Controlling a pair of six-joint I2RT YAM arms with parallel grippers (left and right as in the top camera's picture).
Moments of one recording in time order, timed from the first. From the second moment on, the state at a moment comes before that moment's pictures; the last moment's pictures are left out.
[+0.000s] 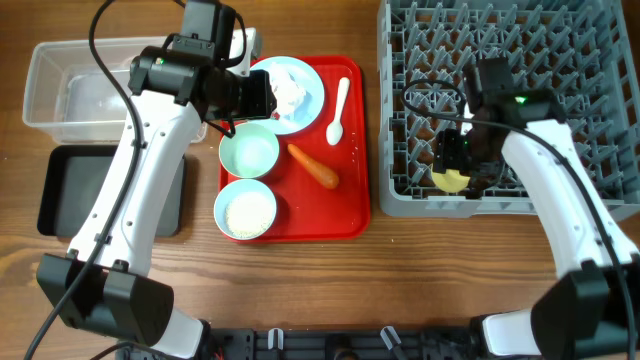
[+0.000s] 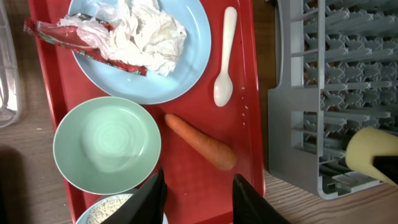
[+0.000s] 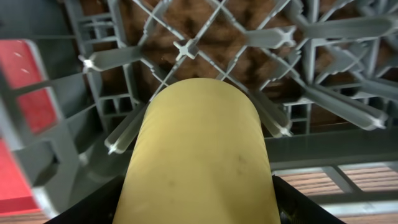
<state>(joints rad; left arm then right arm) -0.24 1.70 1.69 -1.12 0.25 -0.25 0.13 1.62 1.32 -1.19 0.01 0.27</state>
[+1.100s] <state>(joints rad) -0.59 1.69 1.14 -0.99 -0.17 -0.63 0.13 1.65 1.69 -1.32 -0.02 0.21</state>
